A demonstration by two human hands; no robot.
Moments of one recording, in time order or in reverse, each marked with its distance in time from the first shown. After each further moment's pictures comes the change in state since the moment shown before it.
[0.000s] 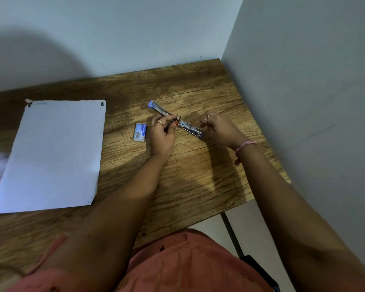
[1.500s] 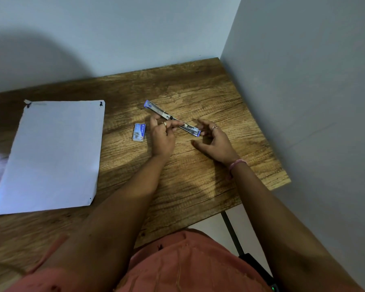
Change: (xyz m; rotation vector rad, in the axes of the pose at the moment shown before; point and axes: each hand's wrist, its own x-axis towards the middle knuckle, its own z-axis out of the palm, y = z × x) left_hand -0.005 0.016 0.001 0.260 0.009 0.104; right_hand -0.020 0.025 0.062 0.476 0.243 0.184
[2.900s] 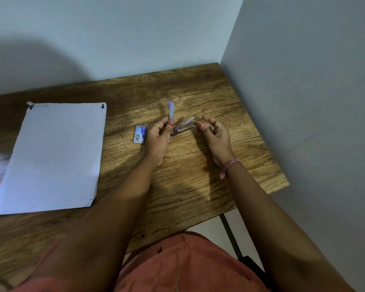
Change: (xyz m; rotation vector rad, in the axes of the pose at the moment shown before) left_hand 0.002 0.001 -0.015 -0.565 -0.168 -0.452; right_hand 0.010 -0.020 0.011 0.761 0.210 0.220
